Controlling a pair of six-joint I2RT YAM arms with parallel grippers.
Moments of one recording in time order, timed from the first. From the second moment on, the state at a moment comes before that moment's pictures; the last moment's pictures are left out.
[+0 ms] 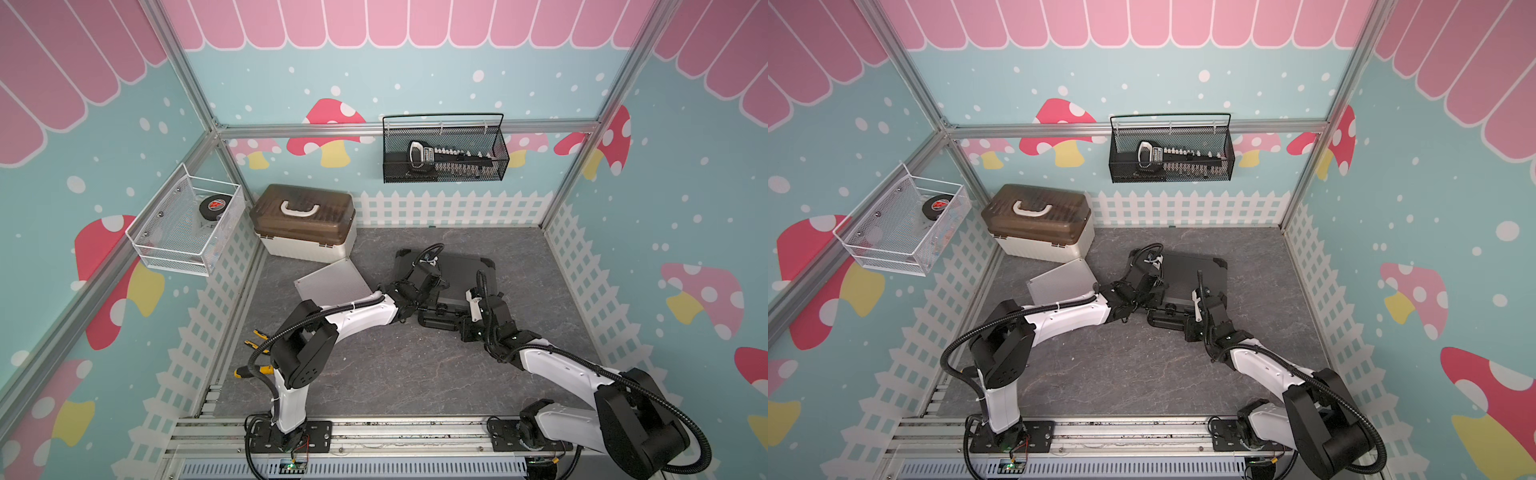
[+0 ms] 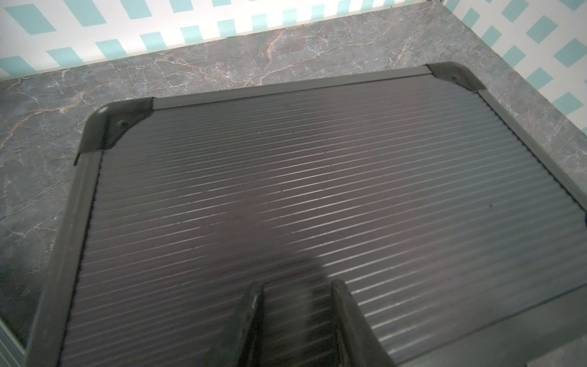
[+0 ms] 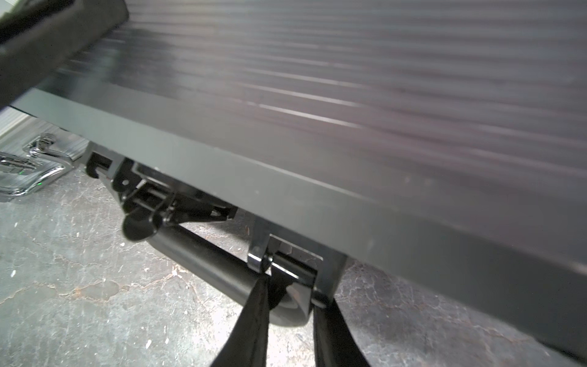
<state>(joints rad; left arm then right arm) -0.83 1.93 1.37 -0.12 -0.26 -0.32 0.43 1.23 0.48 -0.03 -0.06 0.36</state>
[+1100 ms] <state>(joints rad) -0.80 1.94 1.25 0.13 -0.20 -0.39 0.48 1.17 0.69 -0.21 0.05 0.09</state>
